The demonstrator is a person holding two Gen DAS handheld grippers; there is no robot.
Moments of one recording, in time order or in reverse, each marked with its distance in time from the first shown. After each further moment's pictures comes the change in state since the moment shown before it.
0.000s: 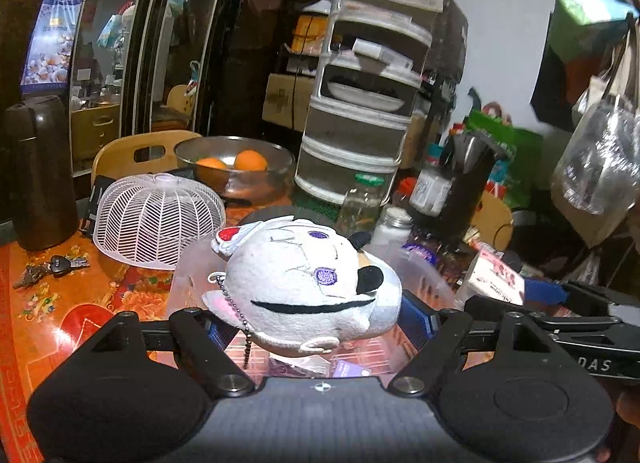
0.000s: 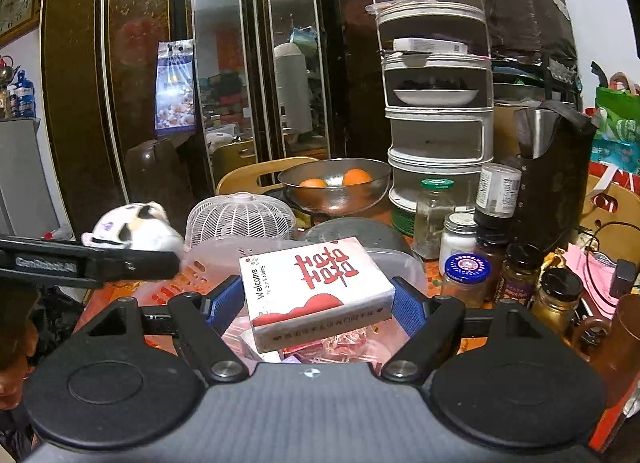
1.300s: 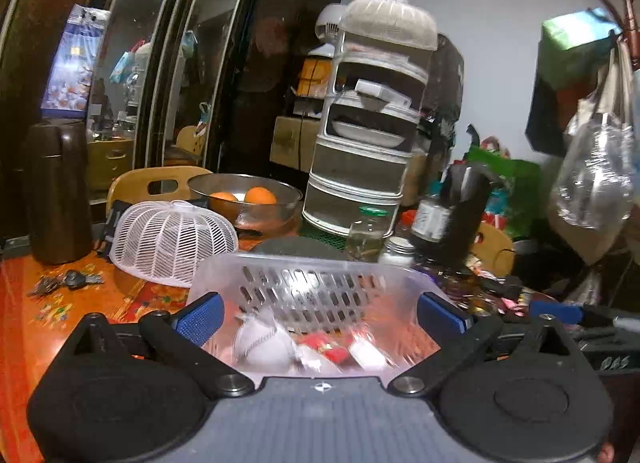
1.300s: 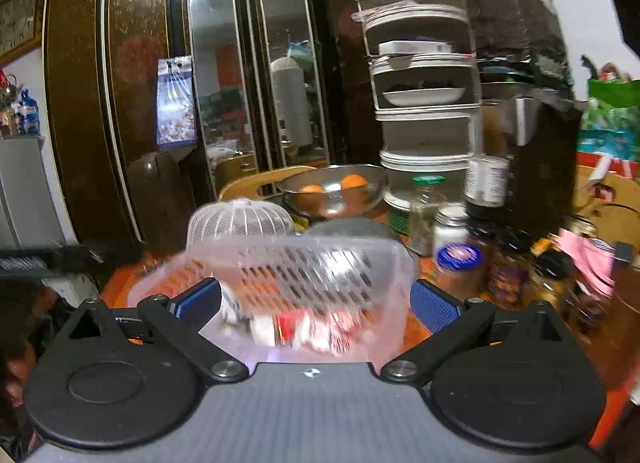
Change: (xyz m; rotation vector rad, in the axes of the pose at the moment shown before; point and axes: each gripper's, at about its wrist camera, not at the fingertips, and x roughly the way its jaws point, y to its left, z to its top) left arm -0.048 0.001 -0.038 -0.007 -0.161 0.012; right arm -0.030 -0.012 -0.028 0.026 -0.027 -0.012
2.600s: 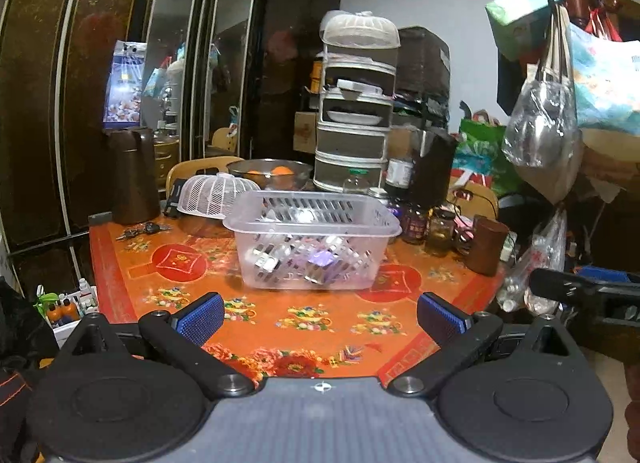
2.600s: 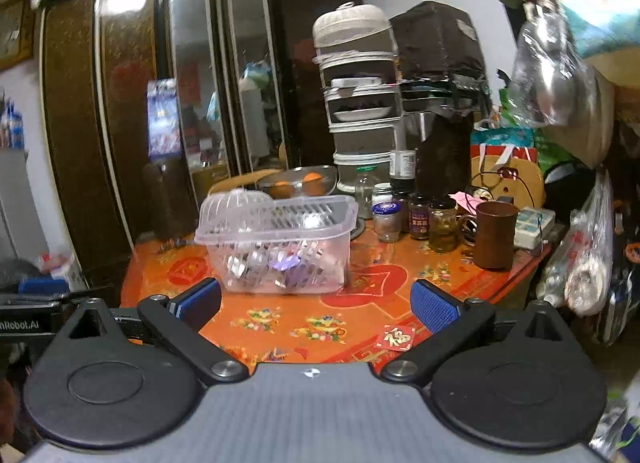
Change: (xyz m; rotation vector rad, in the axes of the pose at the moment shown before) left arm -0.217 -0.097 -0.098 0.077 0.024 0.132; right arm -0.223 0.077 -0.077 0.050 -0.052 -0.148
